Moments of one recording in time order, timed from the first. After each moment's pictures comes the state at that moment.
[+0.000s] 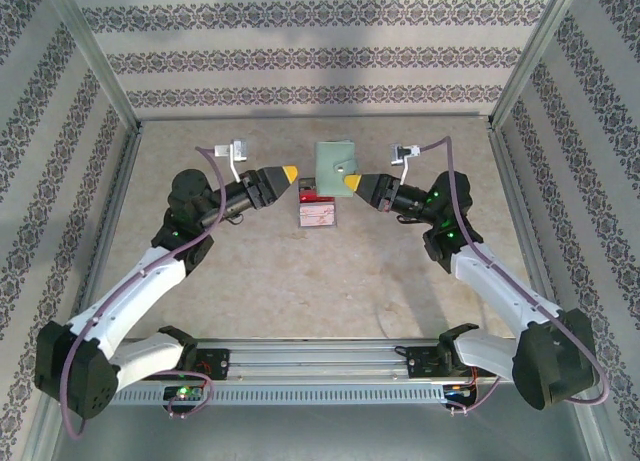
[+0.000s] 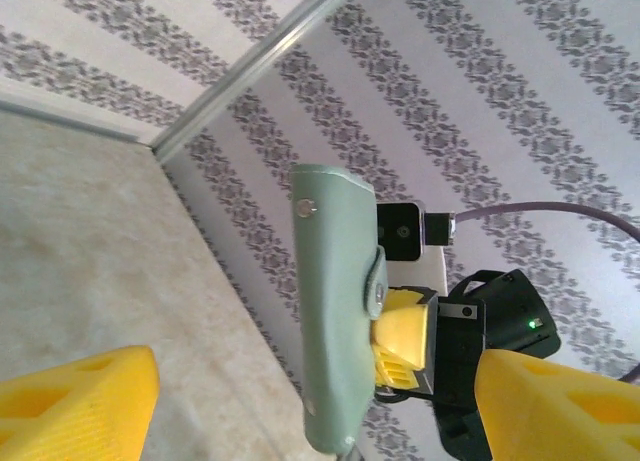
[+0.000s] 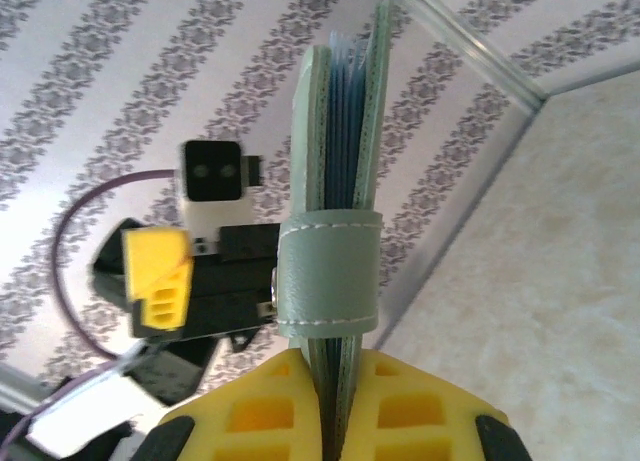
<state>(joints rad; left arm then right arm) -0.40 1.12 0.83 0.38 0.60 -0.93 0.34 1.14 0.72 0.58 -0.87 1.07</state>
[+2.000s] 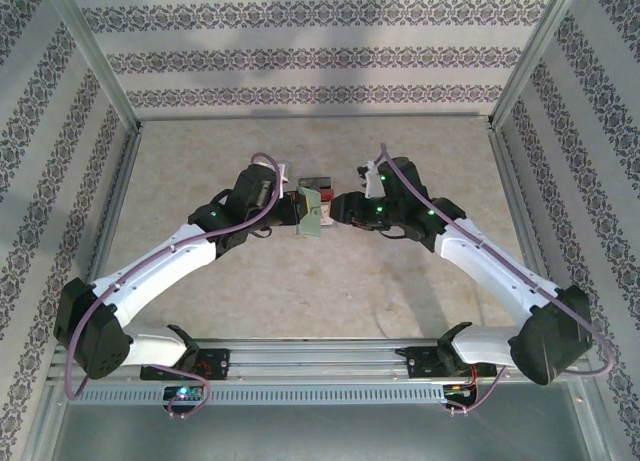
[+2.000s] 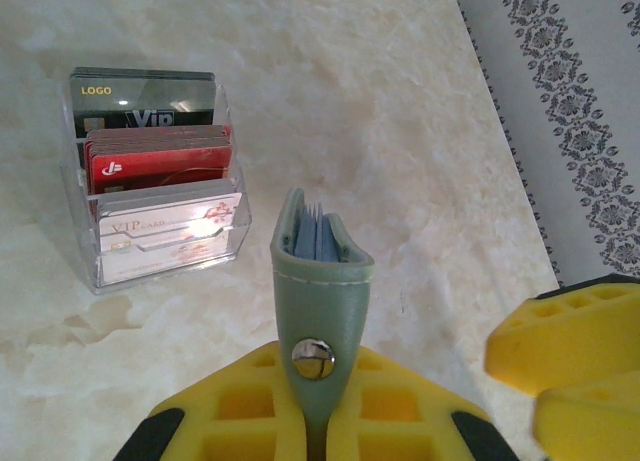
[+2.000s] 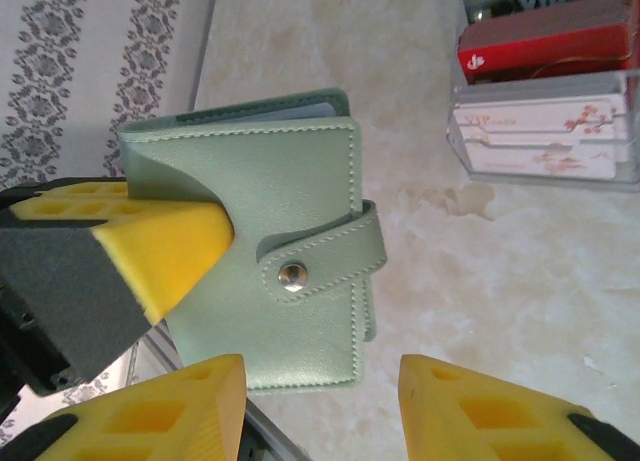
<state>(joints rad) -0.64 1.32 1.08 -0.36 0.11 -0.66 0.55 1.29 1.06 -0.45 -0.47 0.73</state>
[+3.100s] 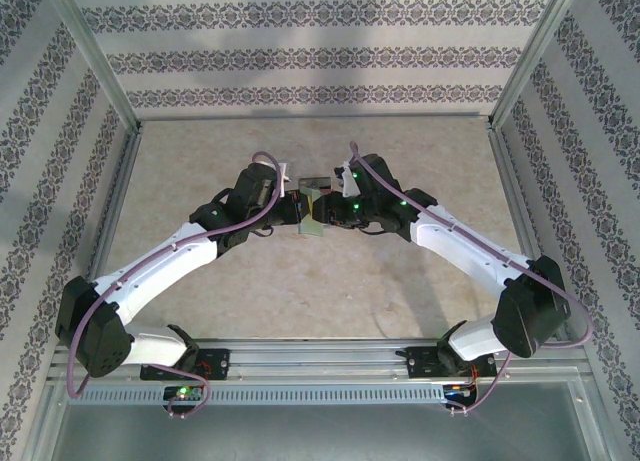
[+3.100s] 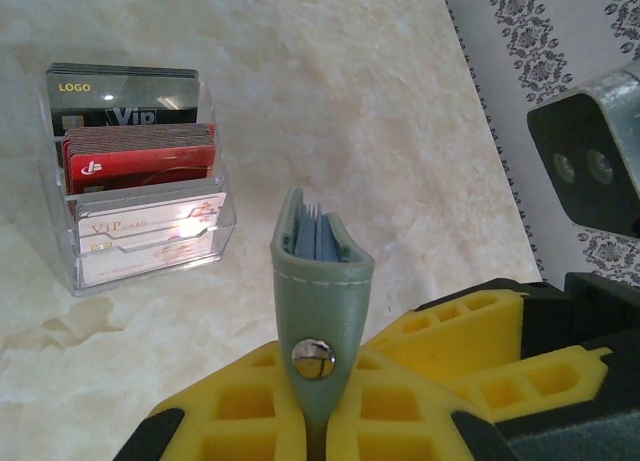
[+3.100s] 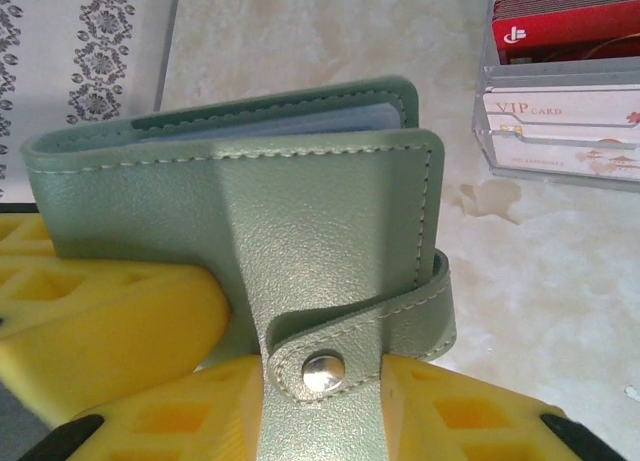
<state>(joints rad) -0.63 1.33 1.08 -0.35 0.14 -0.68 0.63 1.44 1.15 -0.45 -0.41 0.73</state>
